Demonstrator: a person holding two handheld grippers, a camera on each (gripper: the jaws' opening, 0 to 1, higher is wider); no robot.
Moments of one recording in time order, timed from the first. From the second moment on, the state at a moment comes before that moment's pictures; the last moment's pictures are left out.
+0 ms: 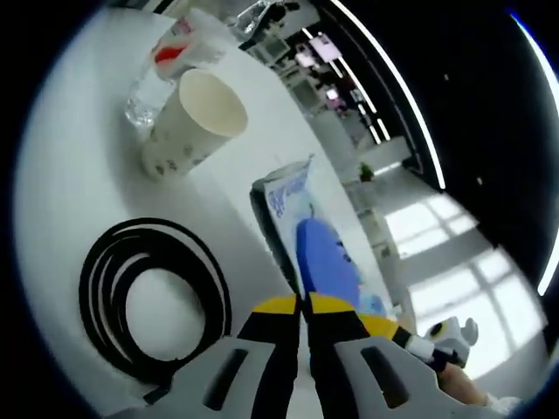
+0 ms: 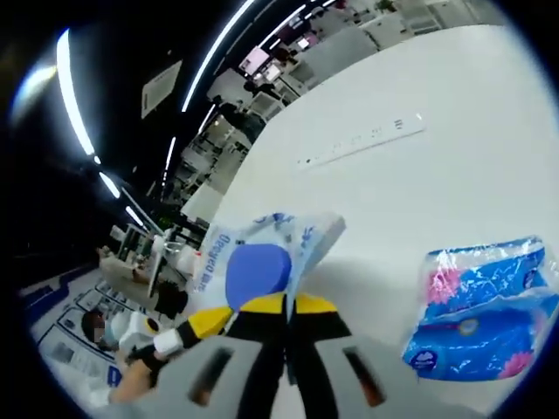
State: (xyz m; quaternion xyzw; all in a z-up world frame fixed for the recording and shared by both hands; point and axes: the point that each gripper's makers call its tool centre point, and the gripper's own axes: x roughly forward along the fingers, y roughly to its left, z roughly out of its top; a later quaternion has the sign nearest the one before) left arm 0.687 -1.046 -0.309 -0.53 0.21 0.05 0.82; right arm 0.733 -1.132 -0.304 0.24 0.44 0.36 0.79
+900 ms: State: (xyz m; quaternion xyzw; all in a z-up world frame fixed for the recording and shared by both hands) left arm 0.682 -1.039 -0.354 -0.49 0.28 0.12 0.82; right arm 0.734 -1.124 -0.351 0.15 0.46 0.36 0.79
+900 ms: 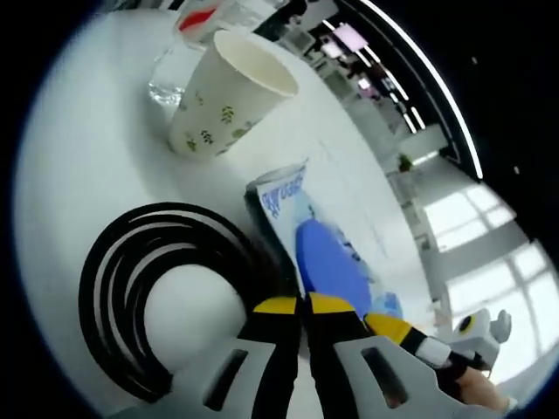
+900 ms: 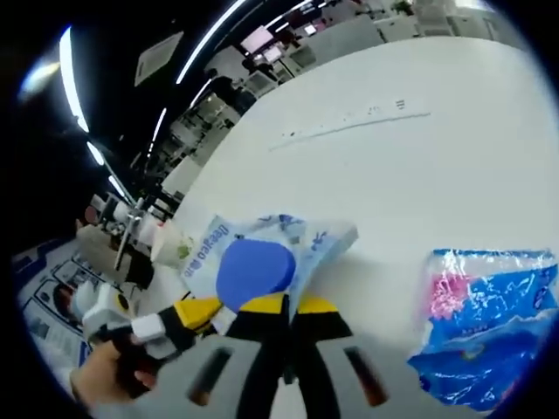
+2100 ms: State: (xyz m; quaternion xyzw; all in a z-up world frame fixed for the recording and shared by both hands) left arm 0.682 -1.035 -0.363 -0.48 0.28 0.15 0.82; right arm 0.730 -1.161 -0.306 -0.02 0.35 0.35 0.87
